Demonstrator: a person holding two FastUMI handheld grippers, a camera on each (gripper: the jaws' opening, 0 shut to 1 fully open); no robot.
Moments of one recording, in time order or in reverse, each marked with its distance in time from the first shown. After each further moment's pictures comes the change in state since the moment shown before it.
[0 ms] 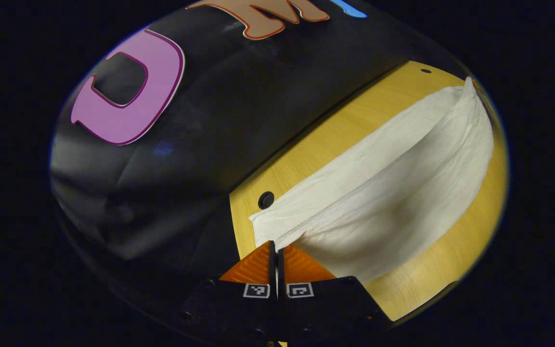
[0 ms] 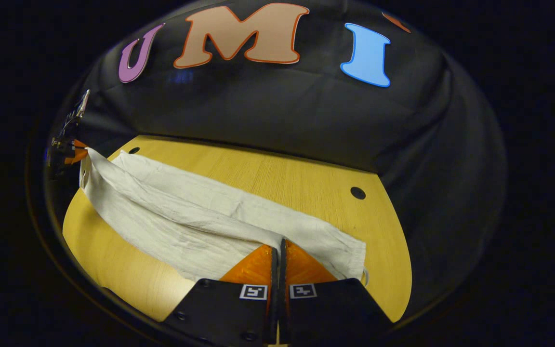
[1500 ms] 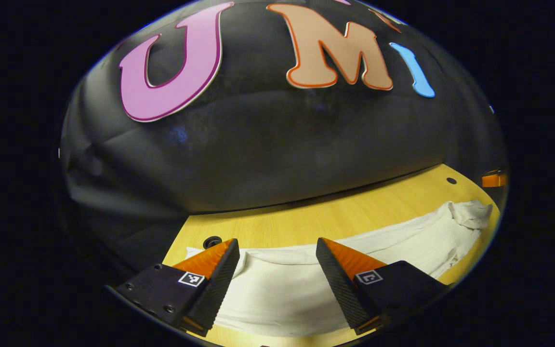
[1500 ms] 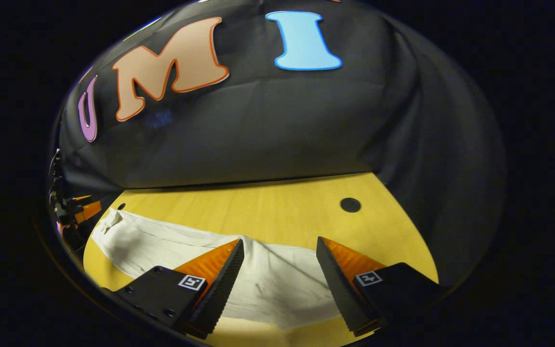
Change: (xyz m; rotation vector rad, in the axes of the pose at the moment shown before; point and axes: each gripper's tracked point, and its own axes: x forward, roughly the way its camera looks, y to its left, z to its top) left arm 0.044 -0.062 0.093 -0.531 -0.376 -0.051; right arm 0.046 -0.091 0.017 0.303 -0.096 0.008
